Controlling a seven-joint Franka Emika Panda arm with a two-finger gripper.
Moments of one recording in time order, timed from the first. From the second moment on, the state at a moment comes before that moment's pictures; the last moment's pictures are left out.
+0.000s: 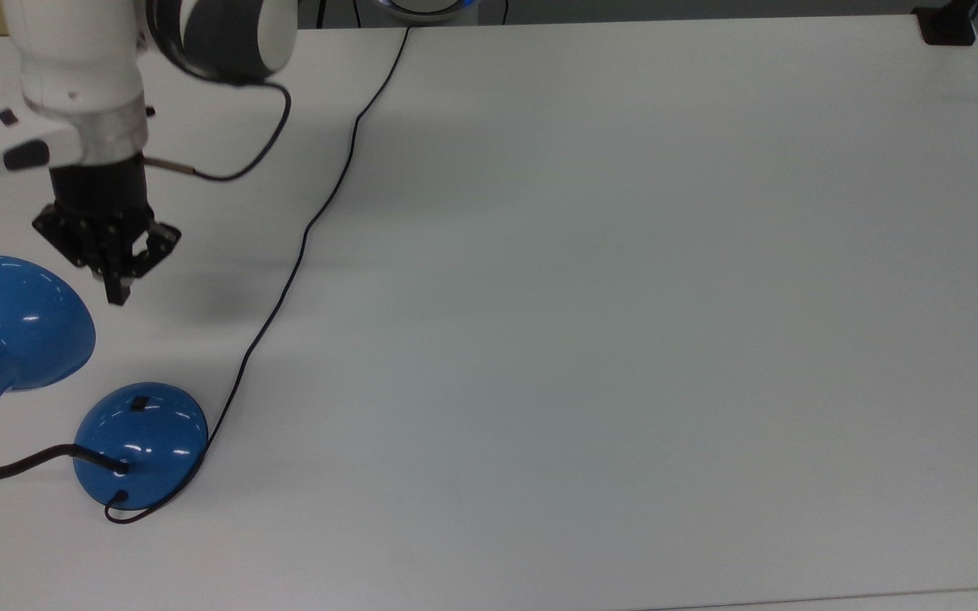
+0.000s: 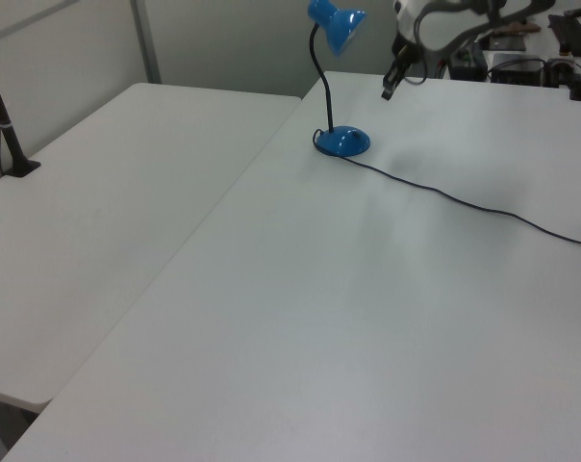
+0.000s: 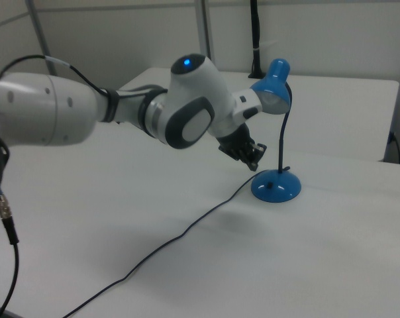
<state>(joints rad) -0.11 0.43 -0.24 -1.63 0.08 2.50 -0.27</state>
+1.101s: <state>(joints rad) -0.11 0.71 -0.23 -1.45 0.15 2.71 -0.27</state>
